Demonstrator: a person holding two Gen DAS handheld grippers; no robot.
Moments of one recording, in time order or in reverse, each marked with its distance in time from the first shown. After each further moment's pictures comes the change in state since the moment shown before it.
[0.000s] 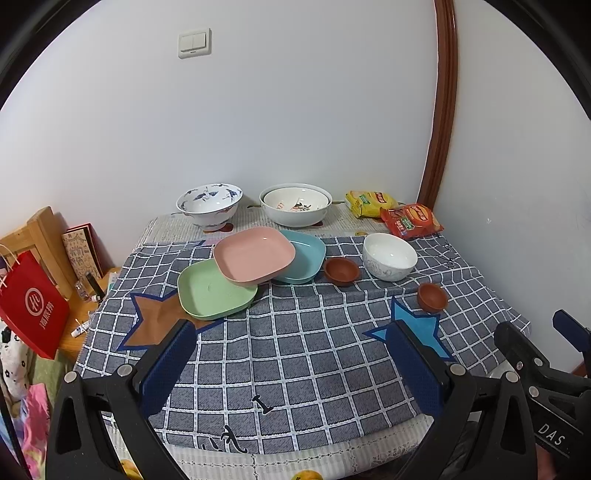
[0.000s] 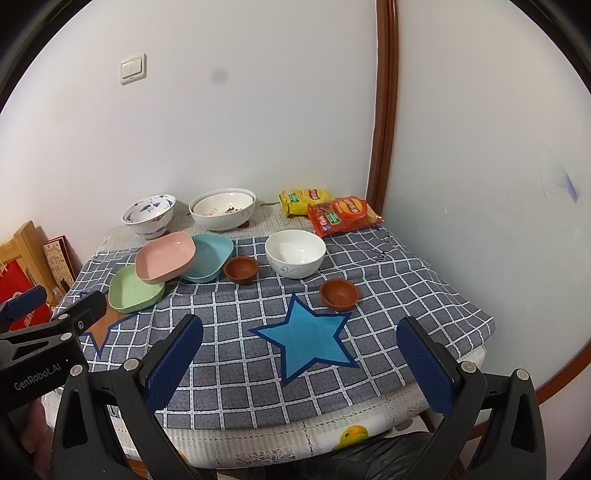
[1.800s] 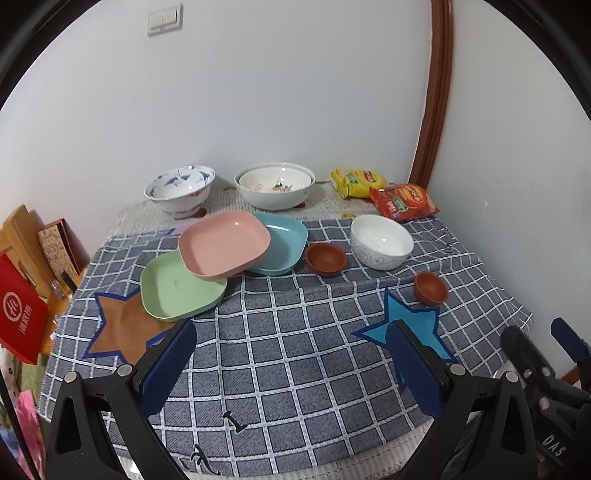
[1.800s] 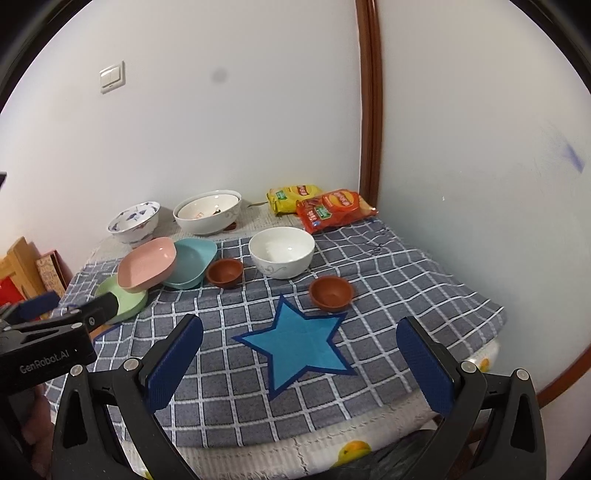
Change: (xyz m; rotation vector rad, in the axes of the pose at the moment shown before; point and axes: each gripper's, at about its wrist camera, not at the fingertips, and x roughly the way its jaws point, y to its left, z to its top) left arm 0.065 -0.018 0.003 0.020 0.077 -0.055; right arm 0.042 -0.024 -0.011 0.076 -0.019 0.004
